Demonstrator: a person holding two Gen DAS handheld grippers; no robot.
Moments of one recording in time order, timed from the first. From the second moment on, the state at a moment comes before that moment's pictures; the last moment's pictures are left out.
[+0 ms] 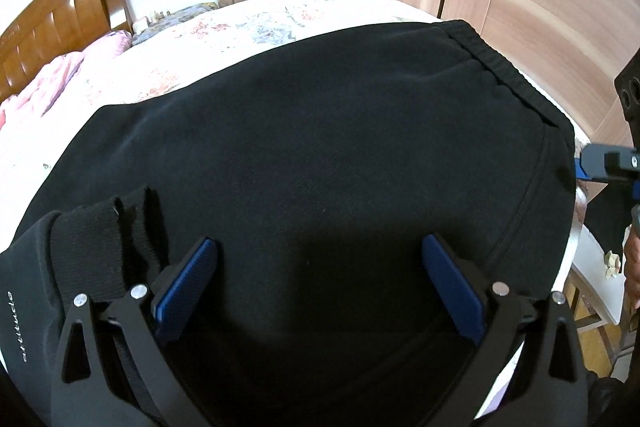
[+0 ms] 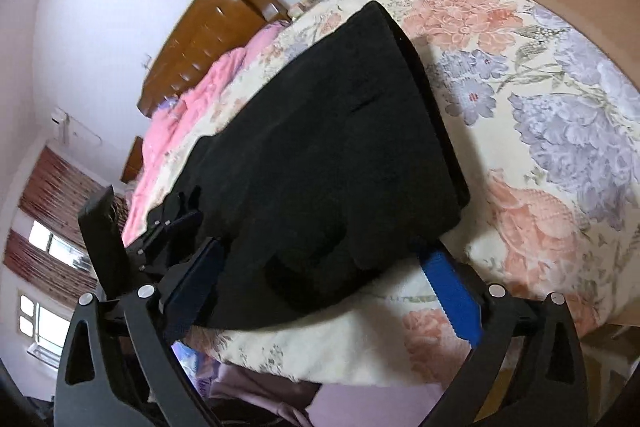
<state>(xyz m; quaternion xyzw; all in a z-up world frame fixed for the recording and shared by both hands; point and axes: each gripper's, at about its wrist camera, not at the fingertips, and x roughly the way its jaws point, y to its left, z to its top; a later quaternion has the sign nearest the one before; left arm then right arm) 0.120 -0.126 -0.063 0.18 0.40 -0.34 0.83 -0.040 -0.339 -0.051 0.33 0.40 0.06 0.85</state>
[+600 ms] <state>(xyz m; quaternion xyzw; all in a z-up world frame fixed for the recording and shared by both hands) 0.132 -0.266 0.037 0.23 0.42 -0.44 0.76 -0.072 -0.332 -0.049 0.34 0.20 0.11 0.91</state>
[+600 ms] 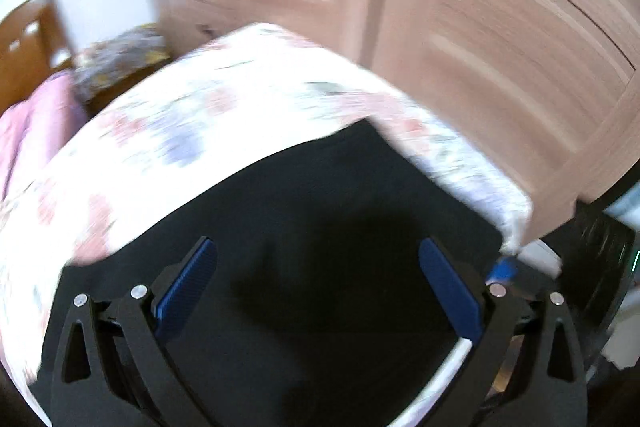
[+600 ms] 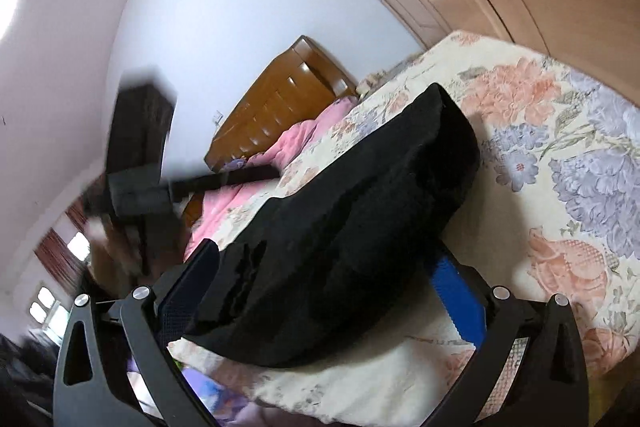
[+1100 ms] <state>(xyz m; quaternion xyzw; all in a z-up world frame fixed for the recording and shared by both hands) 0.103 -0.416 -0.054 0.48 0.49 -0.32 0.65 -0.082 -0.294 -0.052 0.25 0.16 0.05 0.95</state>
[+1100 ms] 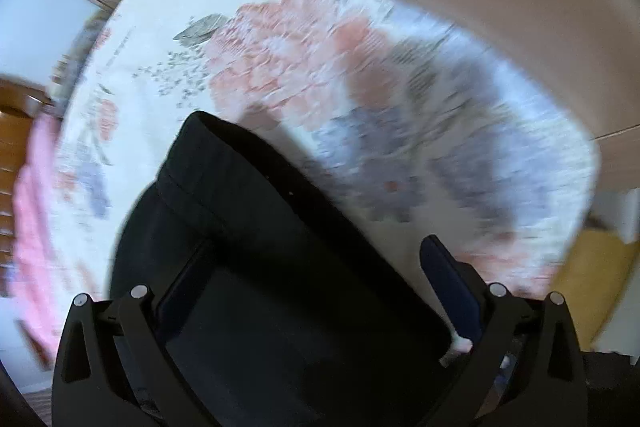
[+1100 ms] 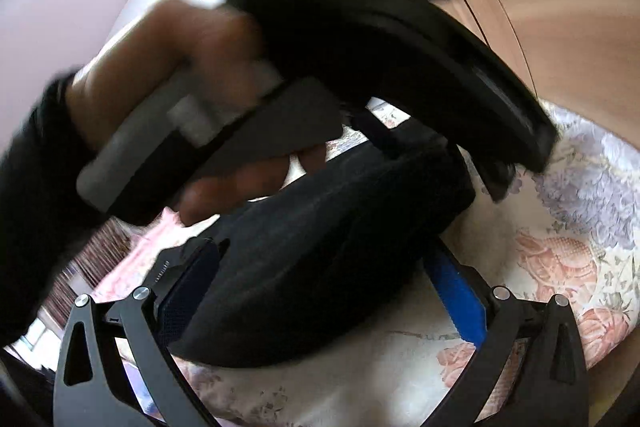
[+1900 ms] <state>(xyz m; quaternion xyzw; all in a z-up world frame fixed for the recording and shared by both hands) 0.127 -0.395 0.002 0.39 0.52 -0.35 0.68 -0.037 -0.289 -0.051 0.24 0.23 -0.02 0.94</state>
